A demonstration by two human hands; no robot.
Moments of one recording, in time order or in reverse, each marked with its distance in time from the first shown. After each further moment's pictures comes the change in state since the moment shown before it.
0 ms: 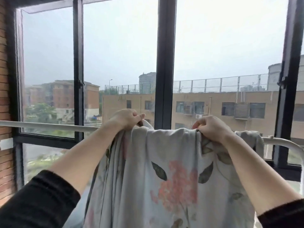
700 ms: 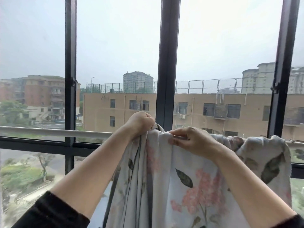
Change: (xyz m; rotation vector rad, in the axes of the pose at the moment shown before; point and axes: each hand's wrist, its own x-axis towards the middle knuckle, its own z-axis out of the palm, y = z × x) left_hand 0.014 -0.042 0.004 -0.513 0.020 0.096; right_hand -0.022 -0.108 0.062 -0.085 -0.096 -0.280
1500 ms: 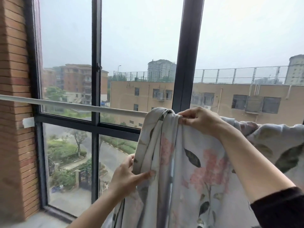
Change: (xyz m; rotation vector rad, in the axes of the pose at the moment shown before) left_hand -0.185 -0.103 0.084 -0.429 0.108 -0.197; right_hand 0.012 0.022 0.001 0.123 -0.027 -0.023
